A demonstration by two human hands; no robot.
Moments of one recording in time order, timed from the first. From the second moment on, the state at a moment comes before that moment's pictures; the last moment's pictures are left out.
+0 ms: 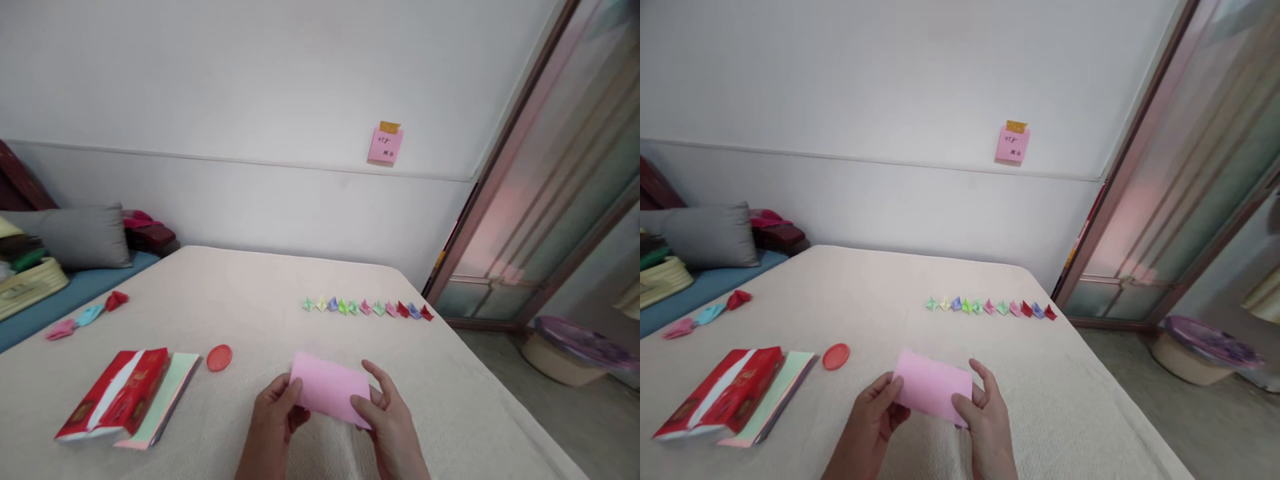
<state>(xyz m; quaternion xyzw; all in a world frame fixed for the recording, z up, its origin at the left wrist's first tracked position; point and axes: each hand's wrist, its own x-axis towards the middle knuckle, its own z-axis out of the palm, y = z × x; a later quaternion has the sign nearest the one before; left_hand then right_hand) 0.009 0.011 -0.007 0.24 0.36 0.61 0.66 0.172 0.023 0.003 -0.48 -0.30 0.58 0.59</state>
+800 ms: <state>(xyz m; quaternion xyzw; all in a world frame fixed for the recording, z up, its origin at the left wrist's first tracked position) 0.008 0.007 0.002 0.29 0.42 0.58 0.64 0.177 0.018 0.001 -0.43 -0.52 0.56 0.47</state>
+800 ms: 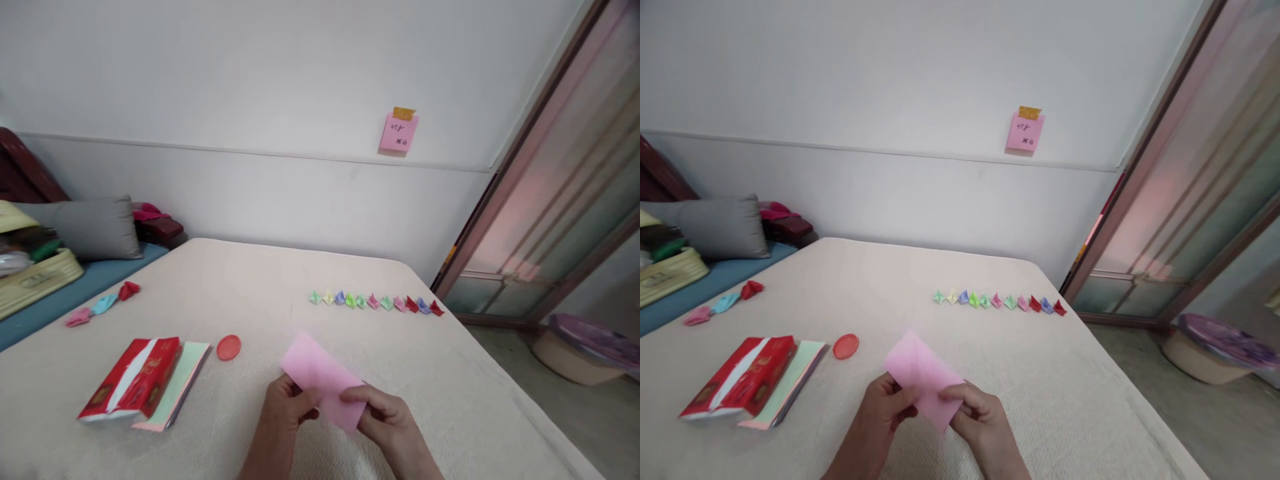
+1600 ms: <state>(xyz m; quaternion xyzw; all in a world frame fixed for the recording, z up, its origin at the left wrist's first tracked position) 0.021 0.008 -0.018 0.38 0.50 0.52 0.58 0.164 0.020 -0.001 -0.55 -0.45 0.44 0.55</state>
